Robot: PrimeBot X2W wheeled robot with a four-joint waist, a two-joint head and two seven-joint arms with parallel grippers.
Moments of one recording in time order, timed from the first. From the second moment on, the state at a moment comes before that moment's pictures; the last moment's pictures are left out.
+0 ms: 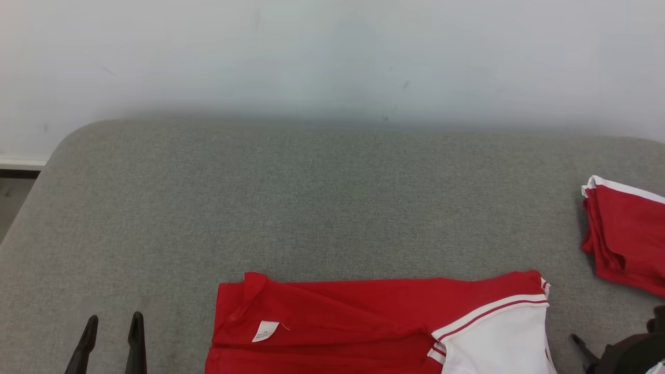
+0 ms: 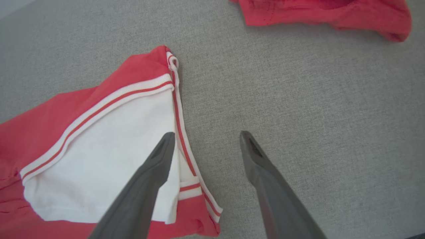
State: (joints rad) left arm 0.17 0.32 -0.06 -0.07 -0.49 -0.04 -0.26; right arm 0.06 -0.05 -0.39 -0.06 0.27 0.13 0.78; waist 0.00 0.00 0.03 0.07
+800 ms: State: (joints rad) left arm 0.15 0.25 -0.06 -0.05 -0.43 -0.06 -0.26; right arm -0.12 -0.06 -0.34 0.25 0.16 0.13 0.85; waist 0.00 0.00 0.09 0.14
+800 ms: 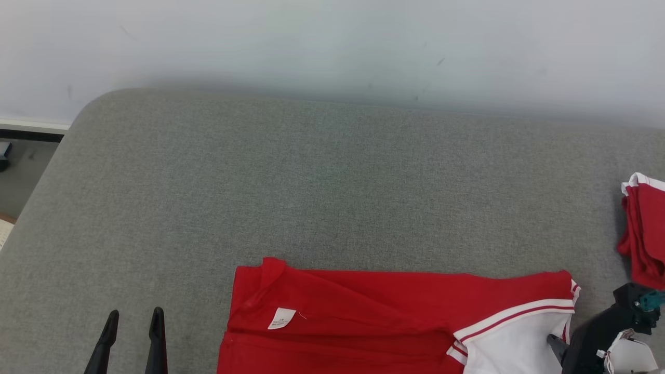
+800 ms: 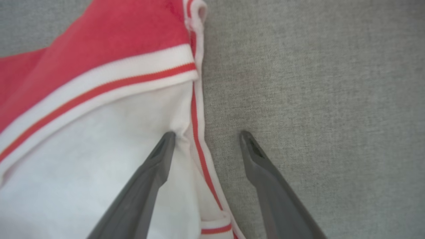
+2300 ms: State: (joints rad) left arm 0.16 0.25 -0.10 -0.06 -0.45 -0.07 -0.25; right arm 0.00 -0.05 -0.43 -0.07 0.32 0.13 0.88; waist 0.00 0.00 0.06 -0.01
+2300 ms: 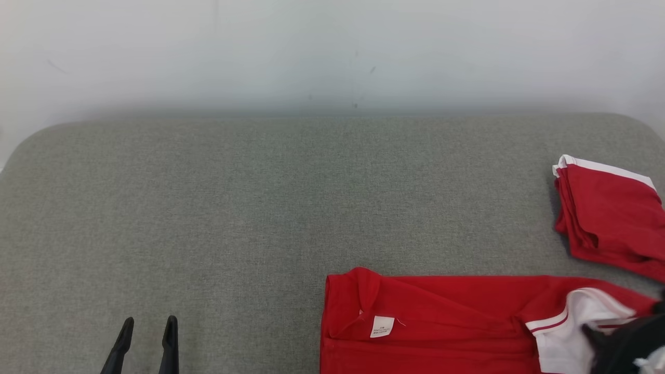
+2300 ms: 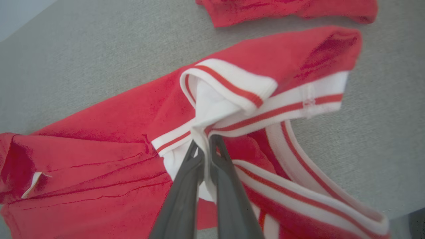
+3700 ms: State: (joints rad) left arm 0.13 0.24 -0.15 -0.01 -0.47 -0.08 -0.25; right arm -0.31 -0.05 0.31 0.46 0.67 0.13 0.65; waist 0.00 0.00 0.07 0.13
